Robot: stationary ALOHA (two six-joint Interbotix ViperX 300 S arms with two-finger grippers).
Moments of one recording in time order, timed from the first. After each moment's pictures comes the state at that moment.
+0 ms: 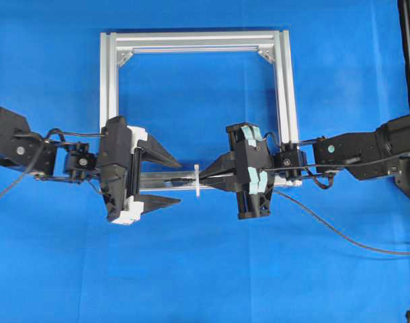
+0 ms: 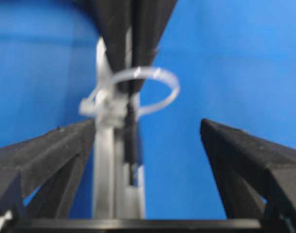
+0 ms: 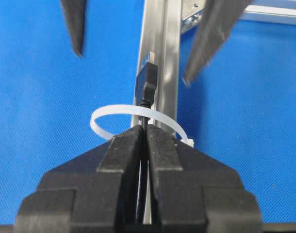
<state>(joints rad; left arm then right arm) -0.14 0.14 0.89 -0.09 -0.64 -0.12 0.09 0.15 0.80 -0.02 -0.49 0.13</state>
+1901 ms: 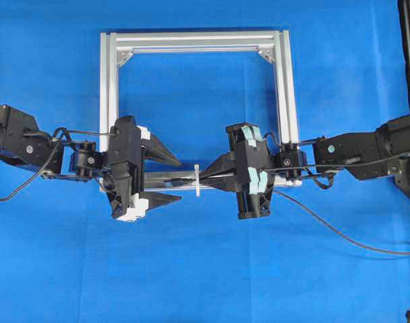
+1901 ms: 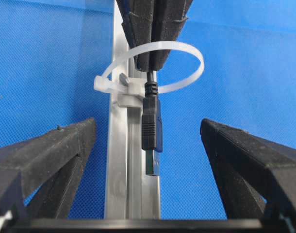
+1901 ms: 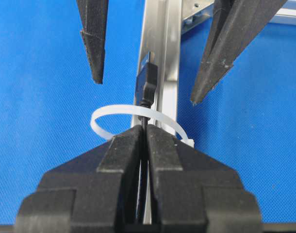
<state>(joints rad) -0.13 0.18 0.87 -0.09 -0.60 -0.12 0.09 0.15 0.80 -0.02 -0.49 0.13</state>
